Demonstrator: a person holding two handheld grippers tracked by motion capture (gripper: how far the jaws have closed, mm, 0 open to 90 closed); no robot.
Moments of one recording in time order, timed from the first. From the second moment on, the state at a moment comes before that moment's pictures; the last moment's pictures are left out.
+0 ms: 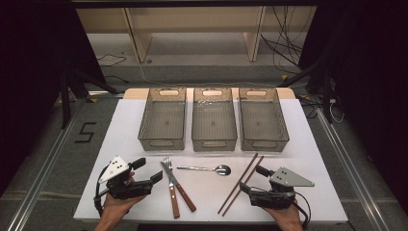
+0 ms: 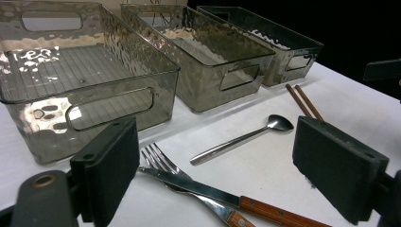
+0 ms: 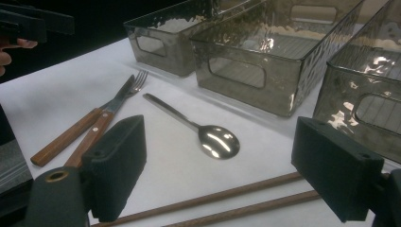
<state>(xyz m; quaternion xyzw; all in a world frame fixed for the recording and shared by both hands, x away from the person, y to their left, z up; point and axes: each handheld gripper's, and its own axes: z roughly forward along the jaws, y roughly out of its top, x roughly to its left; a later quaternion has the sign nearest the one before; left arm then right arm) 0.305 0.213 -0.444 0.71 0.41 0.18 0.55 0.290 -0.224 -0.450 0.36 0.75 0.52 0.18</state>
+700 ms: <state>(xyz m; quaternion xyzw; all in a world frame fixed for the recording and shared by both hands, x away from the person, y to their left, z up) 0.306 0.212 -0.444 0.71 0.41 0.17 0.55 0.295 -0.228 -0.444 0.35 0.77 0.50 0.18</state>
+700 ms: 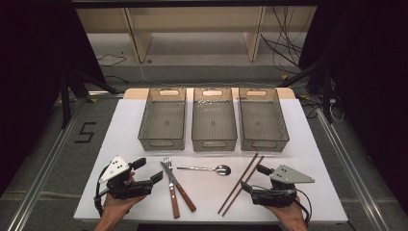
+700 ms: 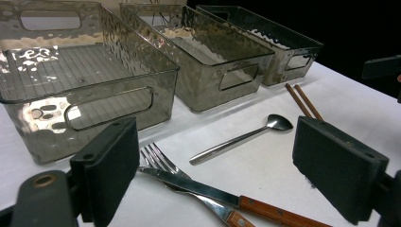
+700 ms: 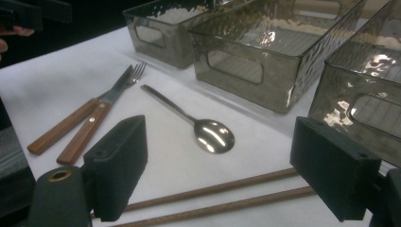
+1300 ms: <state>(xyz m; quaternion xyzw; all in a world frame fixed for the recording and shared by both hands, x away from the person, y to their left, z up) 0.307 0.212 -0.444 0.71 0.41 0.17 0.55 0.338 -0.235 -0.411 0.27 0.88 0.35 0.15</state>
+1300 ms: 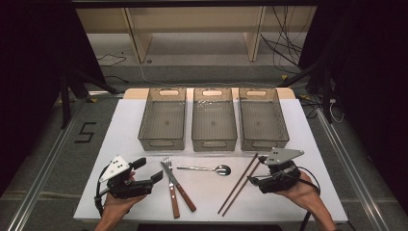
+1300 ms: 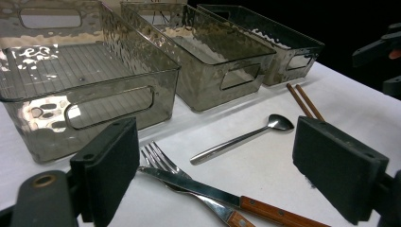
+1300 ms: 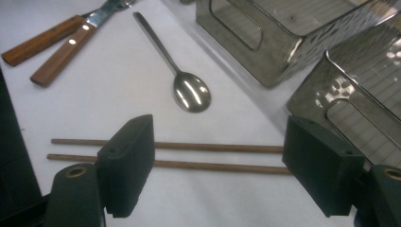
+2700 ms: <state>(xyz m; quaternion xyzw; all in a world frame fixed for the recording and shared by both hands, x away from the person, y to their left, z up) 0.307 0.211 -0.444 0.71 0.40 0.17 0.55 0.383 -0.192 -0.439 0.02 0.99 0.11 0.10</state>
